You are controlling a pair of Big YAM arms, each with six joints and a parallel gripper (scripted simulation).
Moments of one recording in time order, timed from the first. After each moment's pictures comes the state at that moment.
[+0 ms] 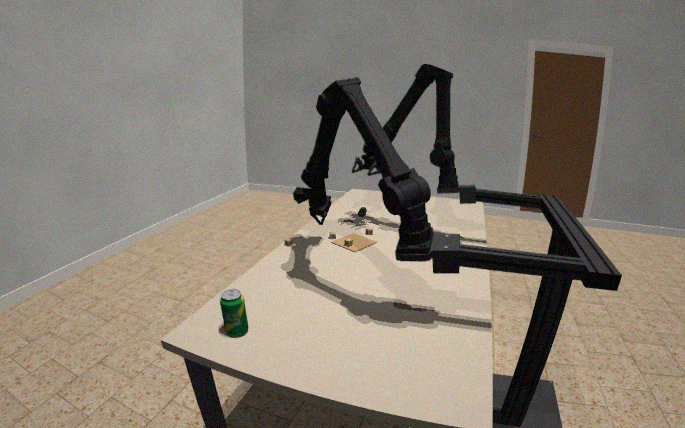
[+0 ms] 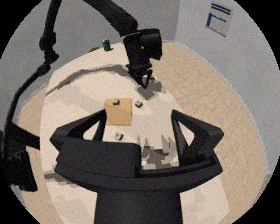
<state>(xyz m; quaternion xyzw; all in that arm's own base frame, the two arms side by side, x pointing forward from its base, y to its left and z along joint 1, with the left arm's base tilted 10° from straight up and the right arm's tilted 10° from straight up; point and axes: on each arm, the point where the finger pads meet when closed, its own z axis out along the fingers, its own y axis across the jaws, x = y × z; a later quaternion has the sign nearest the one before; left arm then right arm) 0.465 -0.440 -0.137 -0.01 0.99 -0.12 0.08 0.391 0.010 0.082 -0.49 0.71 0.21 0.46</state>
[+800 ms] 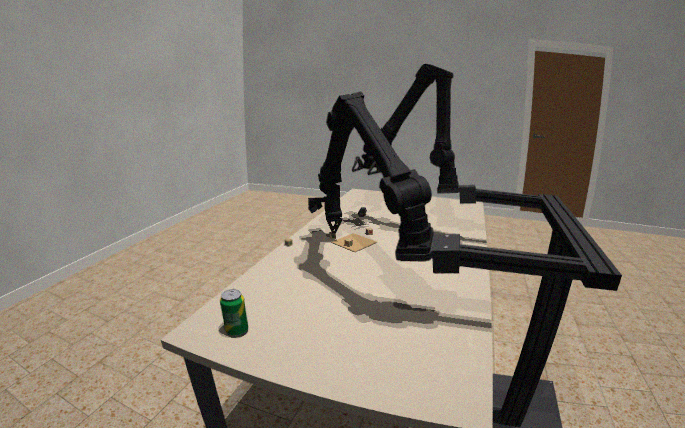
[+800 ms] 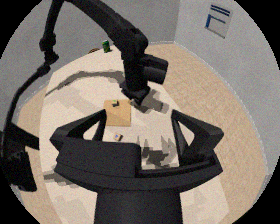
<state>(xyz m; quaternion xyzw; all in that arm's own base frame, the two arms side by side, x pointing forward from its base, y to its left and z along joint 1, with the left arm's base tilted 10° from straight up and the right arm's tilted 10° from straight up) 0.430 -0.458 -0.195 -0.21 0.97 0.05 0.07 0.391 0.009 0.086 -0.49 0.71 0.21 0.47</state>
